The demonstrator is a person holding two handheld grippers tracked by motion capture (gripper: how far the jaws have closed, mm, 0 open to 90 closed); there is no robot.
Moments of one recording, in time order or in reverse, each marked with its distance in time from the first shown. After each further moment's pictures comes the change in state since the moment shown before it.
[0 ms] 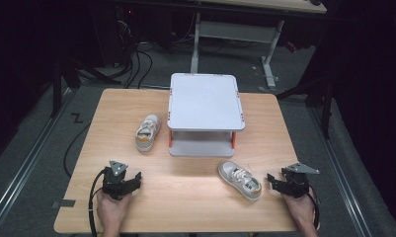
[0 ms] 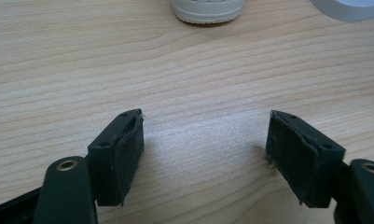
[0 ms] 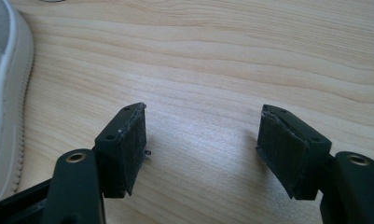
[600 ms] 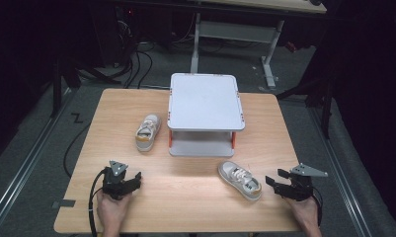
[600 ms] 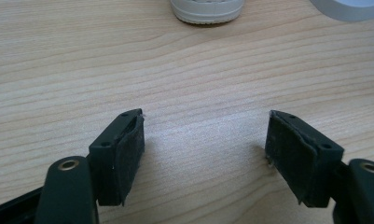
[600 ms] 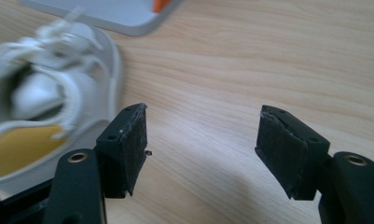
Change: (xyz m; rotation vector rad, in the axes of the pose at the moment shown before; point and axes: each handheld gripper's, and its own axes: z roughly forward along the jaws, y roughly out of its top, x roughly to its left) left arm 0.000 0.000 0.000 -0.001 0.000 -0.001; right arm 0.008 0.008 -0.030 -0.089 0.203 -0.012
